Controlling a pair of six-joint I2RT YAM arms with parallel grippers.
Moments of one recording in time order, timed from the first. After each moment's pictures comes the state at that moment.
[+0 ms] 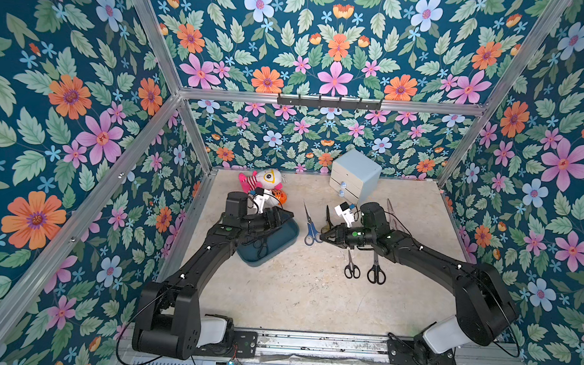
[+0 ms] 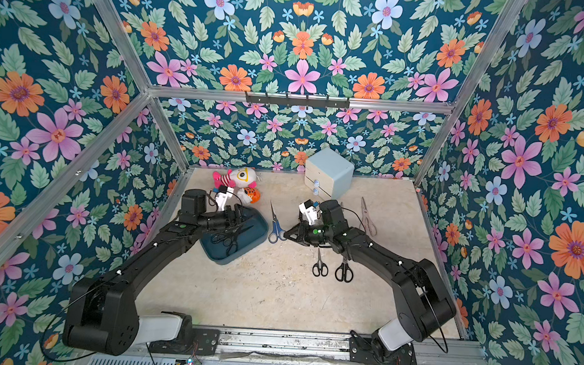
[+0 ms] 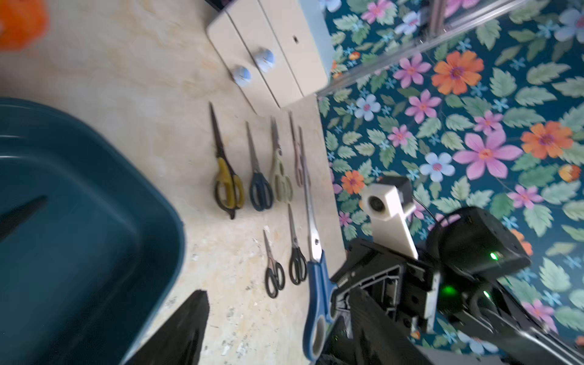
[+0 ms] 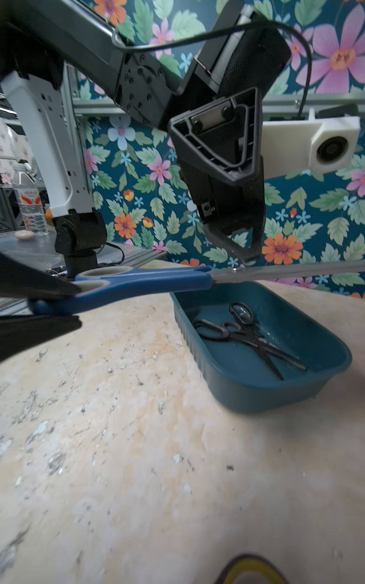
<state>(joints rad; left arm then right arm) -0.13 1.29 0.83 -0.11 0.74 -0.67 0.60 1.53 0.95 -0.03 -0.71 0.79</state>
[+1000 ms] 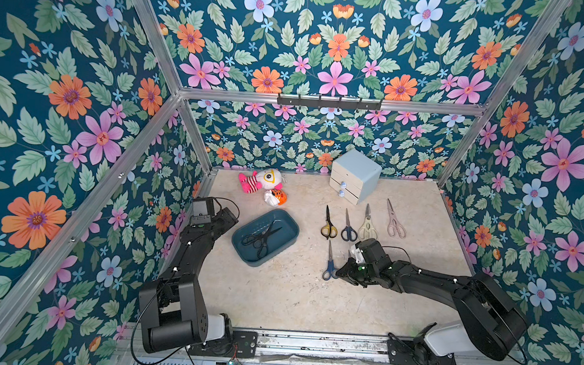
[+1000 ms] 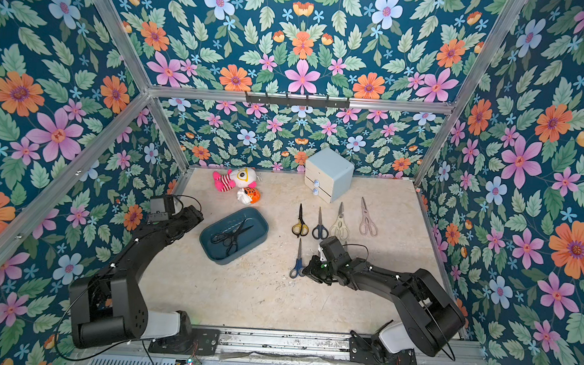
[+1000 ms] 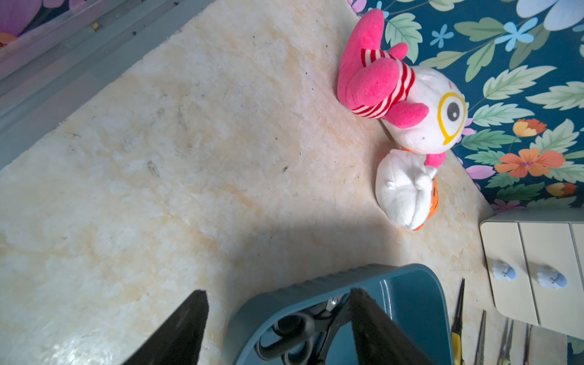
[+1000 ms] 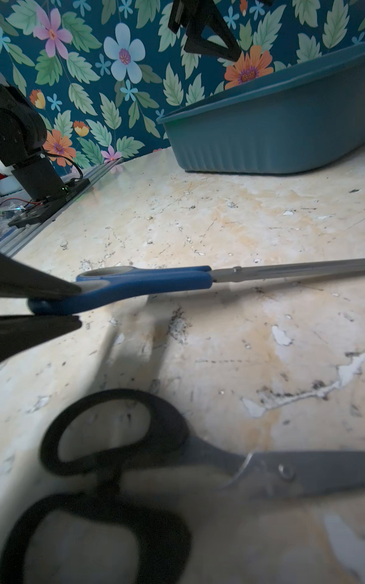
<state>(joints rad) 0.19 1.36 0.85 -0.29 0.14 -0.57 0.69 1.47 0.58 -0.03 -0.41 1.00</state>
